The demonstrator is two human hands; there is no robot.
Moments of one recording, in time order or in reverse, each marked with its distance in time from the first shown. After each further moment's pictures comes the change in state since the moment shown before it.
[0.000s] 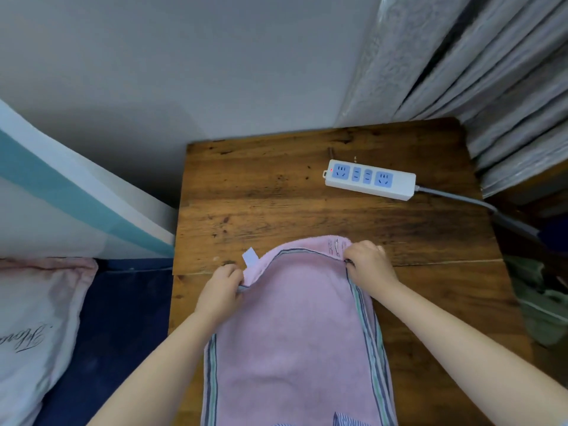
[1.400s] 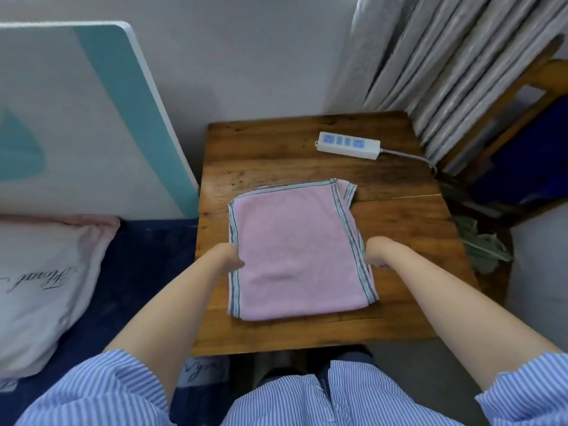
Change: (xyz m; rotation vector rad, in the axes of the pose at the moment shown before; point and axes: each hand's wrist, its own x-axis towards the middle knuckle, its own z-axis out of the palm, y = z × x) left_hand -0.156 0.009 -0.017 0.057 -0.386 -0.288; right_hand -0.177 -0.072 -0.008 -0.184 -0.545 0.530
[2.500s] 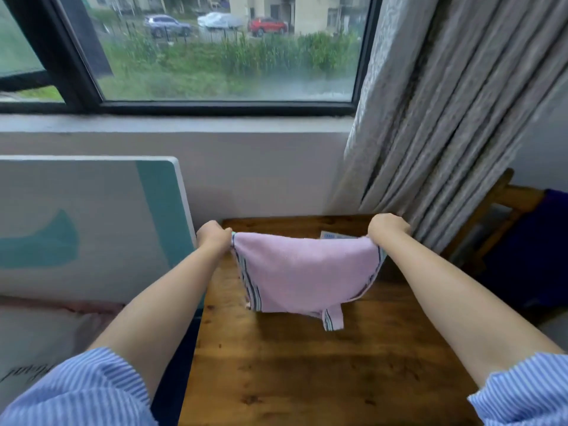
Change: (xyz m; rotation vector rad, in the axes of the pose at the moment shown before) left_hand -0.038 0.026 -0.179 -0.809 0.769 -0.051; right_hand -0.062 -0.007 -0.187 0.237 0.676 0.121
